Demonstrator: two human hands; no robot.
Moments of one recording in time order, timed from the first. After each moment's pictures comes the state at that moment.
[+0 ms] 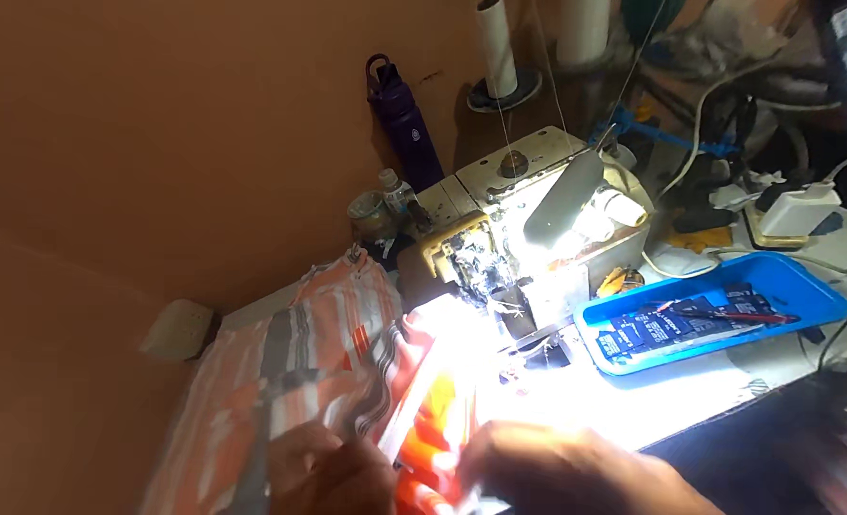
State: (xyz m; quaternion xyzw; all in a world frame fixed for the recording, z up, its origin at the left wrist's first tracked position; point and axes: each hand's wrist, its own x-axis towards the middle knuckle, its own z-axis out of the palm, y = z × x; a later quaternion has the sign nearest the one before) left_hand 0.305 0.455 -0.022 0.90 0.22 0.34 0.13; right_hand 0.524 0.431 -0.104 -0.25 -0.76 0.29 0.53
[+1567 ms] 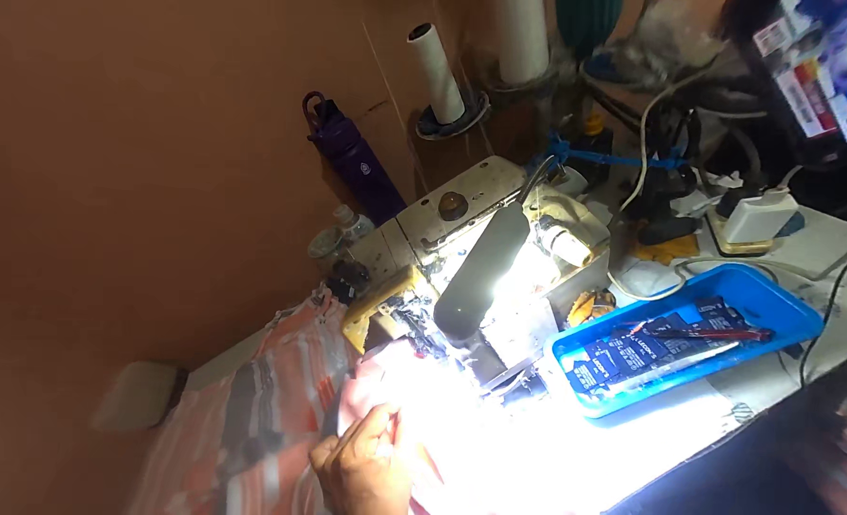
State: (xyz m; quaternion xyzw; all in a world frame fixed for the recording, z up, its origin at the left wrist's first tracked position) left_hand 0.365 0.524 -0.128 0.78 0.52 0.35 -0.07; right_hand 0.503 0.399 -0.163 -0.45 -0.58 0.35 0.58
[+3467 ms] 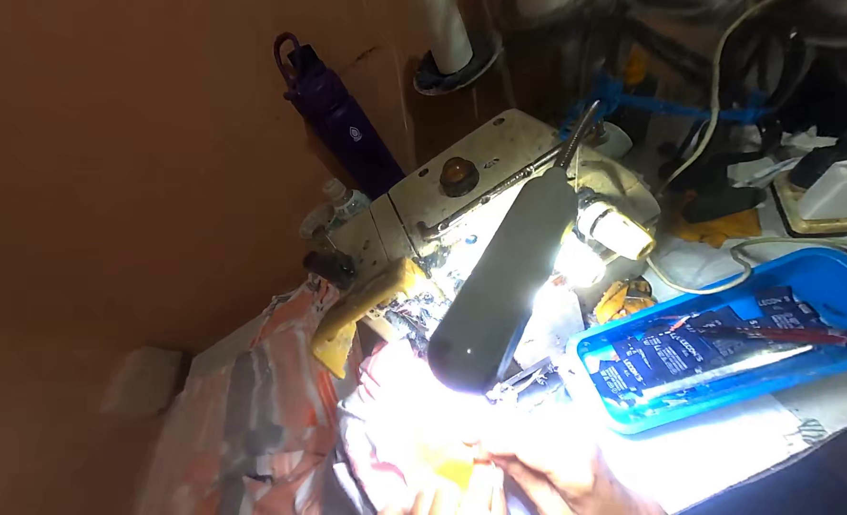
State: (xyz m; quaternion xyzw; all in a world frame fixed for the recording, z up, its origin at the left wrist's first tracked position) left_hand 0.393 0.458 -0.129 0.84 0.41 0.35 -0.08; right_hand 0.534 0.461 -0.184 -0.38 -0.65 0.17 0.64
